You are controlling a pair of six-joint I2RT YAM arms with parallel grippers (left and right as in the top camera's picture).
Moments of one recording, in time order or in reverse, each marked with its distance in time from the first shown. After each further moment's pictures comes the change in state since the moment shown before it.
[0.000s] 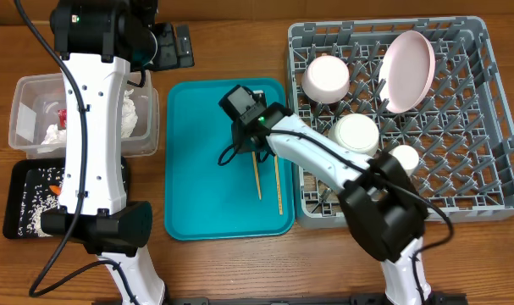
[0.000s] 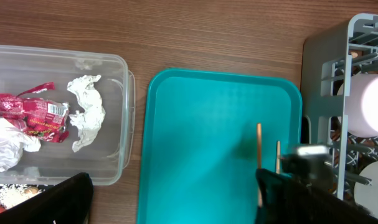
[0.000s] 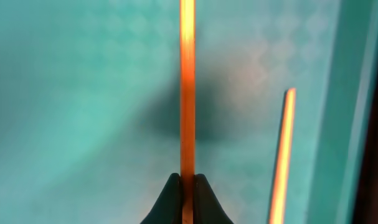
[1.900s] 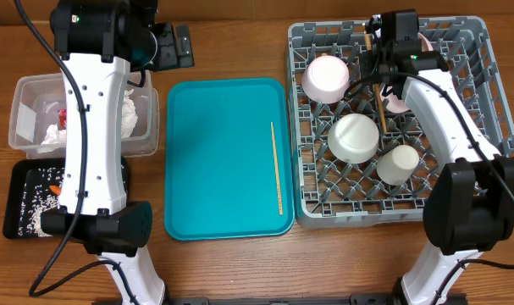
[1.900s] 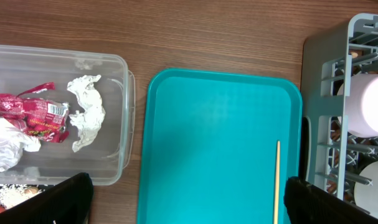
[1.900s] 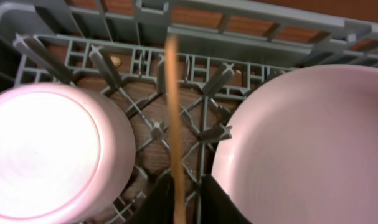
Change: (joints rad) left arm 0.000 0.000 0.000 0.000 0.000 0.000; right arm -0.631 -0.159 -0.006 0.120 -0.015 -0.649
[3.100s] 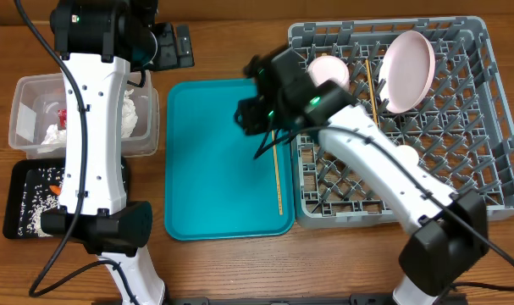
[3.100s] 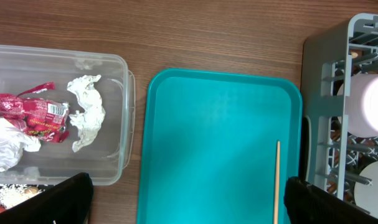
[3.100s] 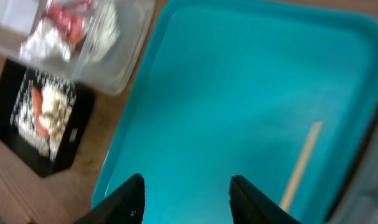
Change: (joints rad) left arm 0.000 0.000 0.000 0.000 0.000 0.000; right arm 0.533 -0.113 0.008 -0.164 -0.377 0.447
